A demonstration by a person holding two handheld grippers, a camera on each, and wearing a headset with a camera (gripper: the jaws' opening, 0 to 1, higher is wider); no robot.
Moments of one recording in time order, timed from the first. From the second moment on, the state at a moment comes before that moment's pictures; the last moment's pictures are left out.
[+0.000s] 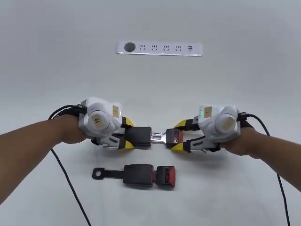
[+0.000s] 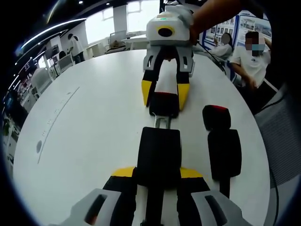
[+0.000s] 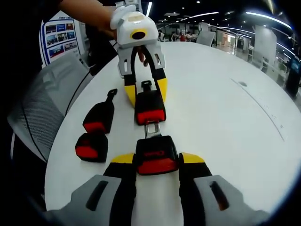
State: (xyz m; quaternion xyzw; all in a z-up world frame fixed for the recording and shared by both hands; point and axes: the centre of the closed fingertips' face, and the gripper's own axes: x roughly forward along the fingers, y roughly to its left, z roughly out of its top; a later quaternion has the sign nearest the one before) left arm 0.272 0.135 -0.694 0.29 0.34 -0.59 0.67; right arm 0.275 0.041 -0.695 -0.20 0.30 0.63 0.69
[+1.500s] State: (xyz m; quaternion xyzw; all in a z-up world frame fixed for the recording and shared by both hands) left arm 0.274 0.138 -0.696 0.30 0.36 -0.59 0.65; right arm 0.272 0.078 -0.695 -0.21 0.30 0.62 0.69
